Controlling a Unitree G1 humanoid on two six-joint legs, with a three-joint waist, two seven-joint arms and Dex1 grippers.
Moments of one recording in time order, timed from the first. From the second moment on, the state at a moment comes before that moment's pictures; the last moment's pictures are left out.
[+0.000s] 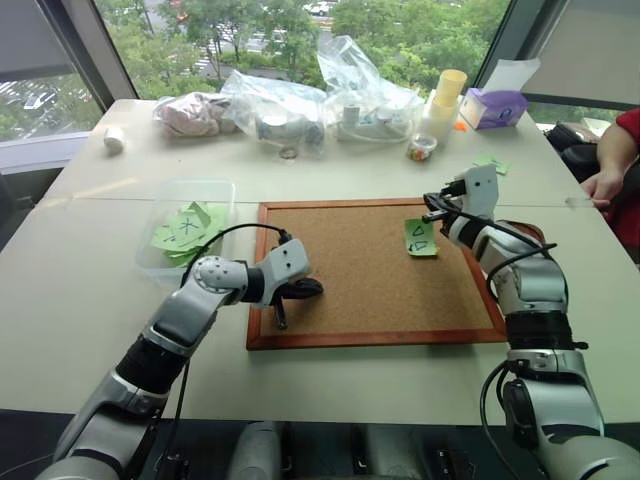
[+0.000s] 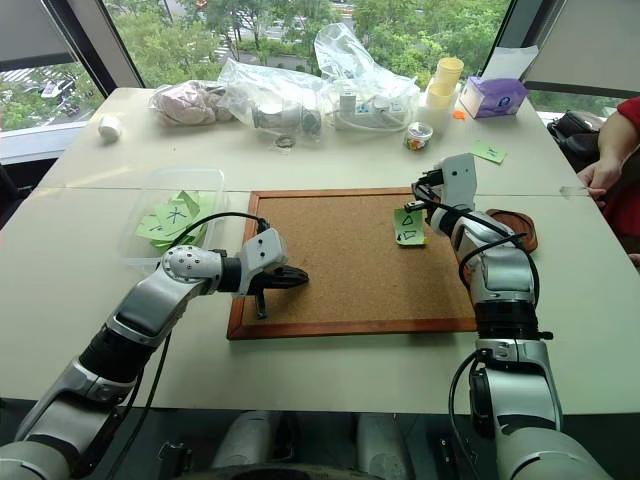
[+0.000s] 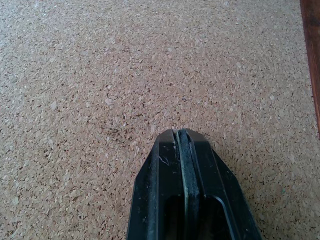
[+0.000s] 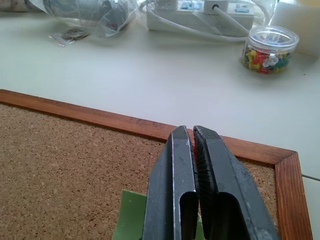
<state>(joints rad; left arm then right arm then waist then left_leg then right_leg) -0.49 0.52 -0.36 -0.10 -0.13 0.52 -0.96 -0.60 -0.43 -0.16 0.24 0.24 0.50 0.38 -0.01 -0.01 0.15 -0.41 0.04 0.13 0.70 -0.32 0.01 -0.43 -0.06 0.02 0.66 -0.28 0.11</state>
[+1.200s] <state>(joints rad) -0.55 0.63 -0.37 -0.05 -0.11 0.45 -1.10 -0.56 -0.53 -0.40 0.34 0.19 0.72 0.06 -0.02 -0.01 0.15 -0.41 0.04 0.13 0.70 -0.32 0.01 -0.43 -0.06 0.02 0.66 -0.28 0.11</state>
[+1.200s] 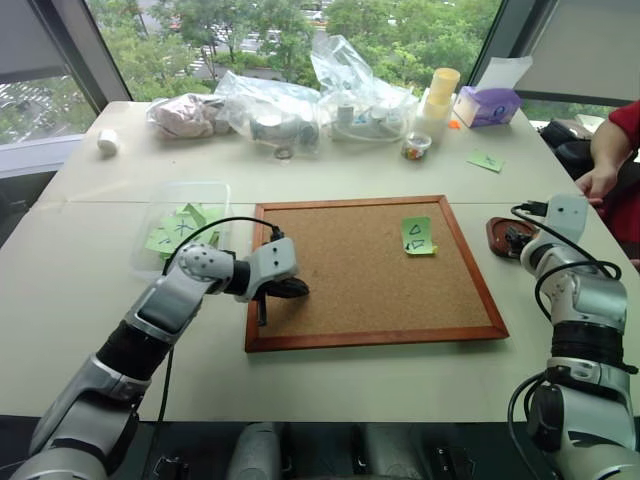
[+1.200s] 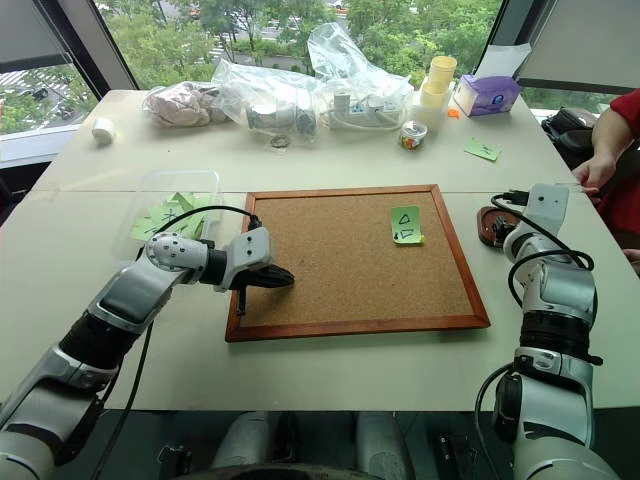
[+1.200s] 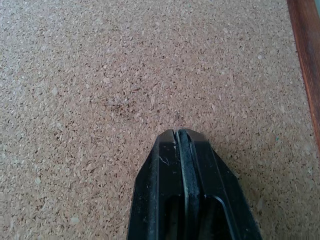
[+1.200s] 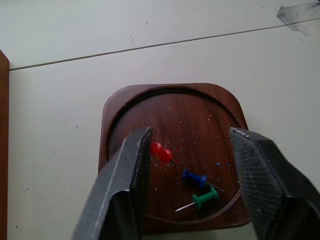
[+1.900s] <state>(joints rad) -0.56 0.68 -0.37 -0.01 -0.11 0.40 -1.13 -0.60 -0.52 -0.54 0.34 0.38 0.78 0.06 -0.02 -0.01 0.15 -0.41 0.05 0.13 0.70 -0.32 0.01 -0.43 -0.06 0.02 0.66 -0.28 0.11</state>
